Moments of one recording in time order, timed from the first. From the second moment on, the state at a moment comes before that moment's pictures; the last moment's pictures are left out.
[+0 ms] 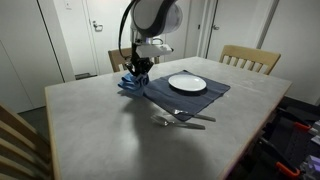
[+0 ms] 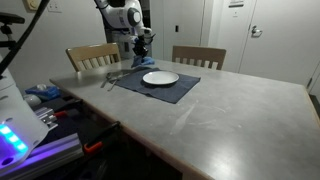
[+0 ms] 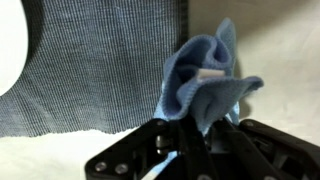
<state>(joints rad) 0.34 0.71 -0.01 -1.70 -0.05 2.56 0.38</state>
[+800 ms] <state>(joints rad) 0.22 0.54 0.07 -1.80 0.03 2.52 0.19</state>
